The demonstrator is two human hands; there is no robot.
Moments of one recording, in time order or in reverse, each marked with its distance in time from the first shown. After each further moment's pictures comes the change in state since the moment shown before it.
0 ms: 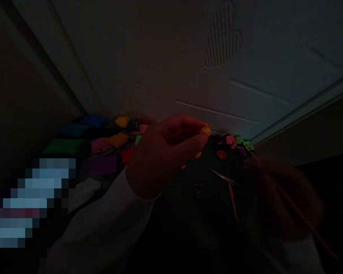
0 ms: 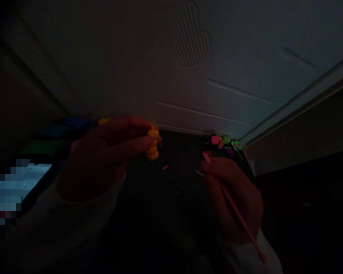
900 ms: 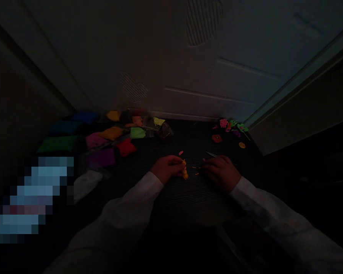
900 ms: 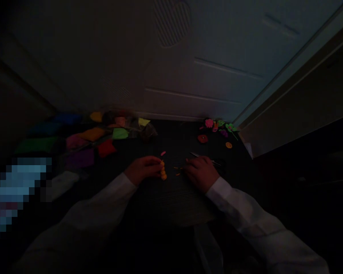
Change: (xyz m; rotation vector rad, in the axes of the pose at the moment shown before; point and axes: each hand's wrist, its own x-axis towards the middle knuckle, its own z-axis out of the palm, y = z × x) left_hand -0.026 -0.135 -0.023 0.091 -0.134 -0.591; right_hand -0.080 0.086 0.060 -0.469 -0.636 -0.084
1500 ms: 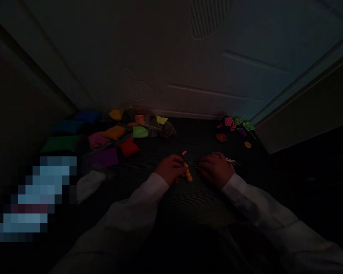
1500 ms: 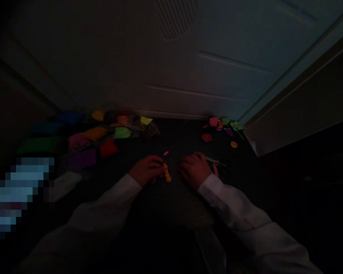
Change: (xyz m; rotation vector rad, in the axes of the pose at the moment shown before) left_hand 0.006 -0.011 -0.002 0.148 0.033 -0.009; right_hand 0.030 -0.019 0.010 0.061 0.011 0.038
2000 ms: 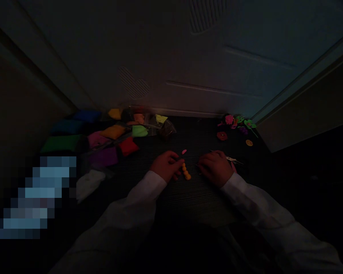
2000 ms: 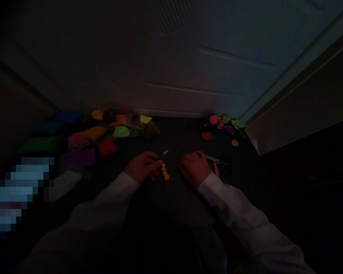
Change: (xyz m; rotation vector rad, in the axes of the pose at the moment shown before) left_hand 0.006 -0.001 -0.004 0.085 0.165 -0.004; right_hand 0.002 0.000 0.001 0.058 0.035 0.042
